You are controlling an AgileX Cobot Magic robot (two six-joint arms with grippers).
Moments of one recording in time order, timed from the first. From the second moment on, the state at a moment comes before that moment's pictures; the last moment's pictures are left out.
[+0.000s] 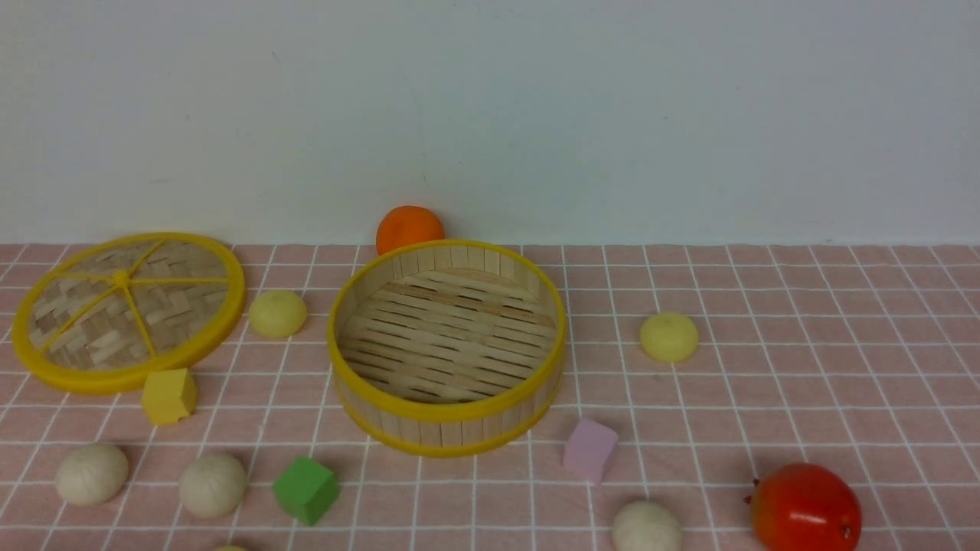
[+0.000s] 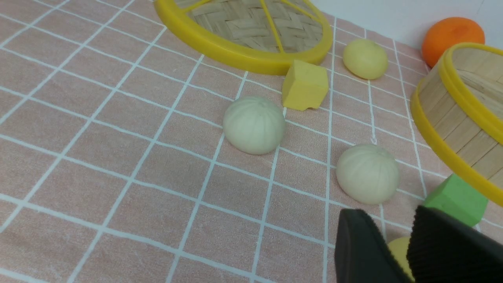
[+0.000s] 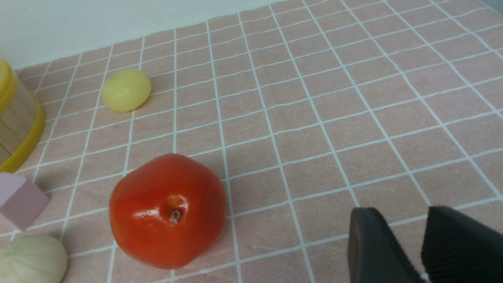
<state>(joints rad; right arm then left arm) -0.09 -0.01 0.02 -0.01 0.41 0.16 0.01 -0.01 0.02 0.08 0.36 -0.49</state>
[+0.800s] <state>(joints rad) -0.09 -0.01 0.02 -0.01 0.41 0.16 0.01 -0.01 0.02 0.08 0.36 -0.49</state>
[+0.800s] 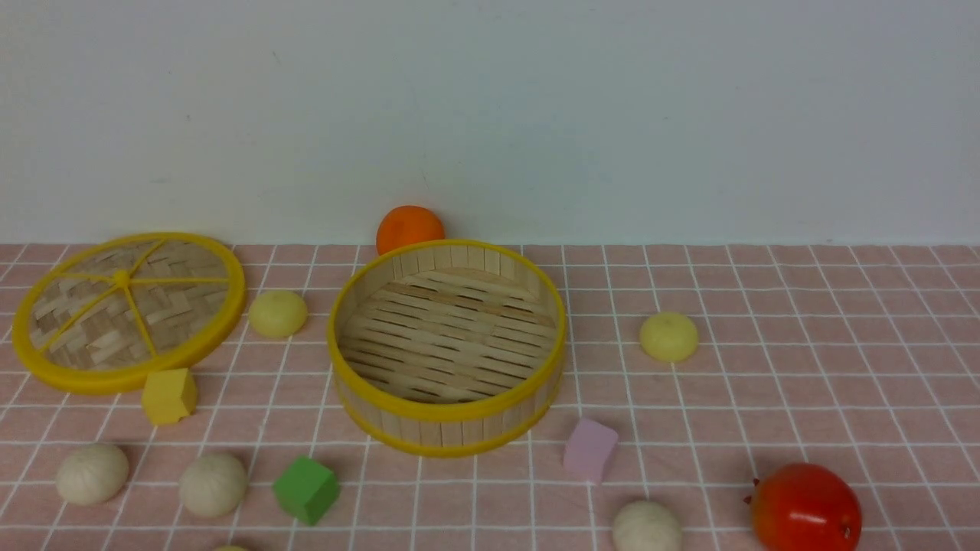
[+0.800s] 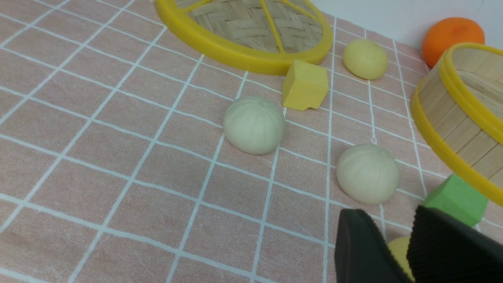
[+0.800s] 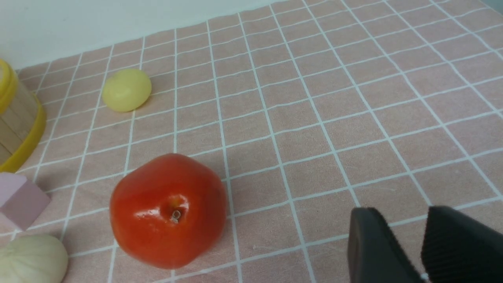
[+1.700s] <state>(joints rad) -0.09 -0.01 0.02 -0.01 0.41 0.16 0.01 -0.01 0.03 -0.06 -0.14 -0.69</state>
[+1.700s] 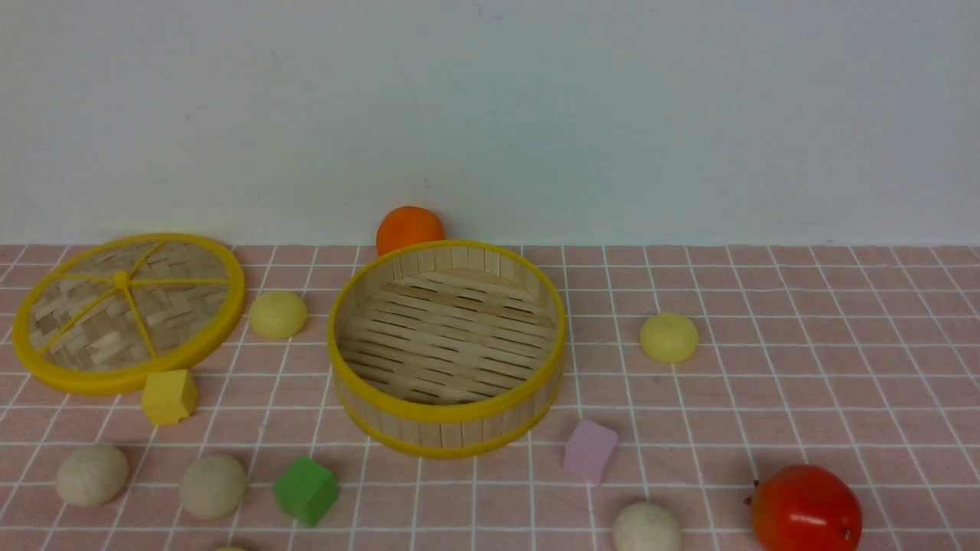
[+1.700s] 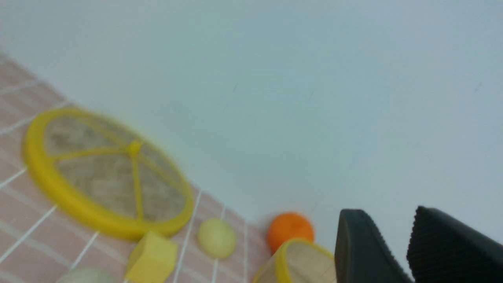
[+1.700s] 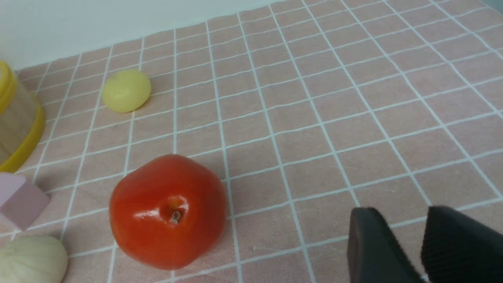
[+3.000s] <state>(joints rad) -0.09 -0.01 0.02 -0.01 0.41 0.16 -0.14 1.12 -0.73 -0.21 0.88 -0.24</state>
